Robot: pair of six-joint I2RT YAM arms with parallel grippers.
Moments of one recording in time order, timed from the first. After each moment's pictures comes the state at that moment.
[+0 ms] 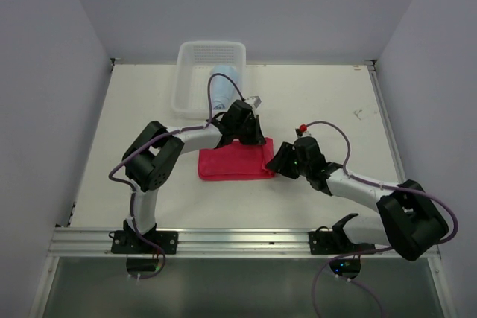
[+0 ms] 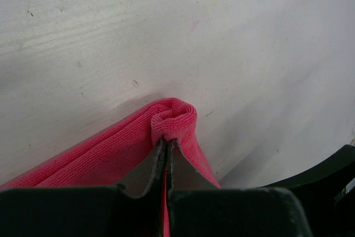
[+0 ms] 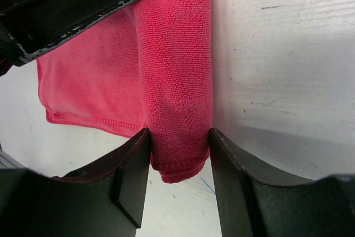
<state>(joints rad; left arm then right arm) -0.71 1.99 1.24 0.04 0.21 -0.64 0.55 1.25 0.45 0.09 -0.07 0.85</state>
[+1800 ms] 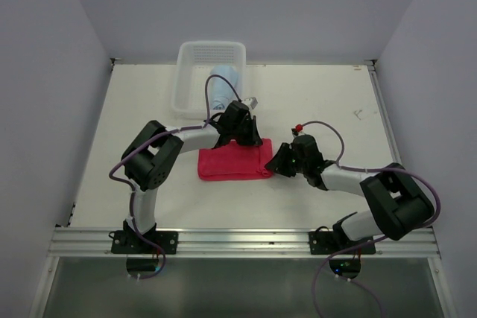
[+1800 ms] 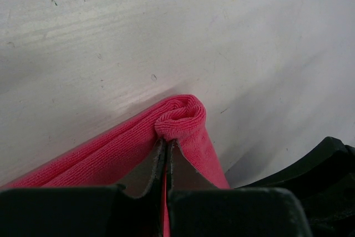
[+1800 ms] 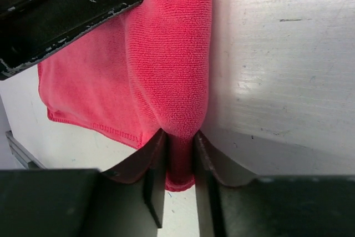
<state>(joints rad) -0.68 1.99 1.22 0.04 0.22 -0.64 0.51 1.43 0.45 0.26 -0.20 0.84</state>
